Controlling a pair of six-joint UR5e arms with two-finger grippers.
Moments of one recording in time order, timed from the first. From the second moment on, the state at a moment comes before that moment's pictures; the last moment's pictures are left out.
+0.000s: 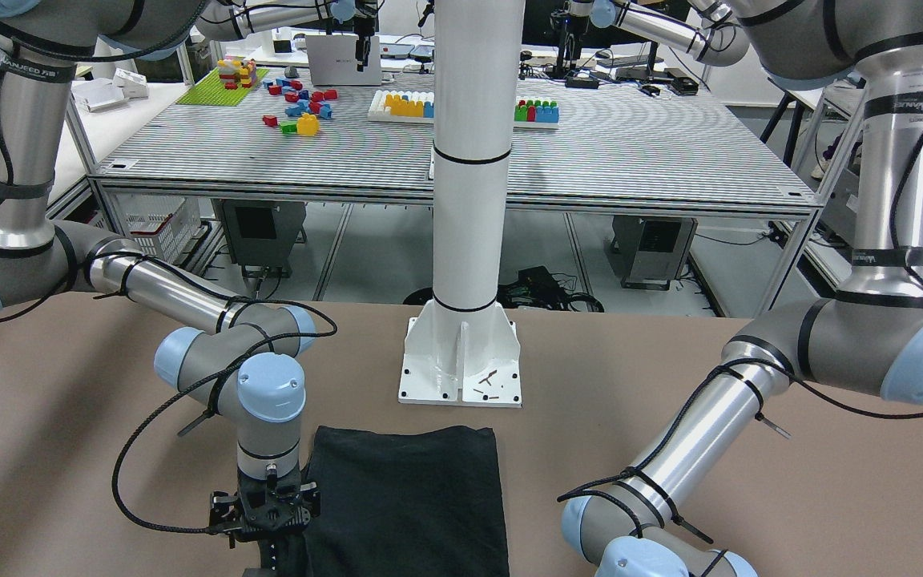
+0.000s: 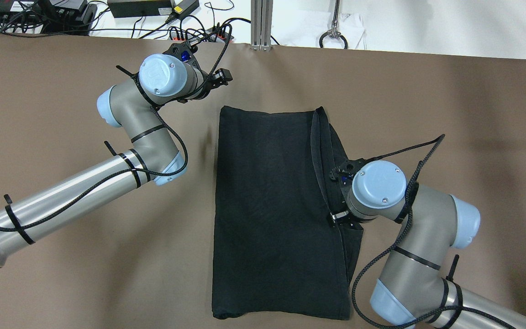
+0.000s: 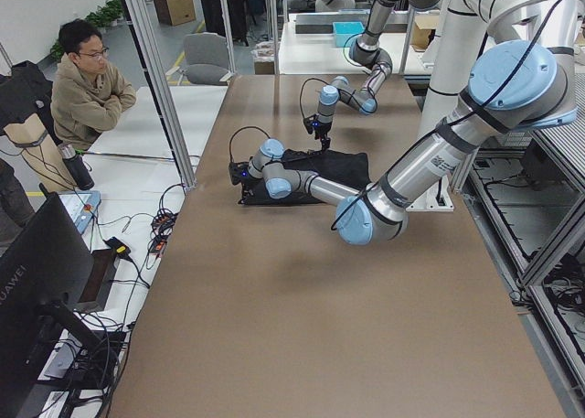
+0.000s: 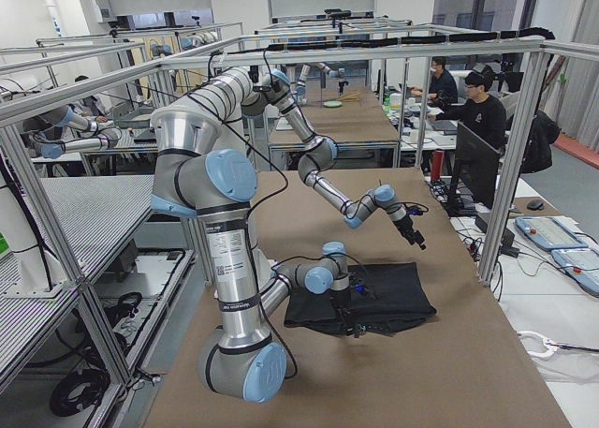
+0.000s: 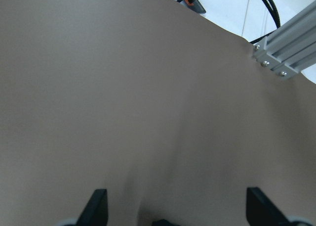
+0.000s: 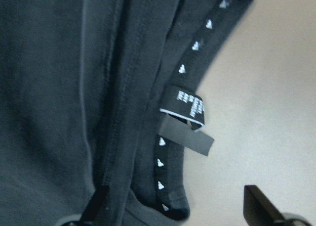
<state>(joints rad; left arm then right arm) -0.80 -2.50 -0.97 -2.33 -1.65 -1.52 0.57 -1.17 1.84 -1.63 1.77 0.78</state>
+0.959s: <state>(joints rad) -0.80 -2.50 -0.99 -2.33 -1.65 -1.53 0.69 -0.98 1.51 -1.53 1.79 0.70</state>
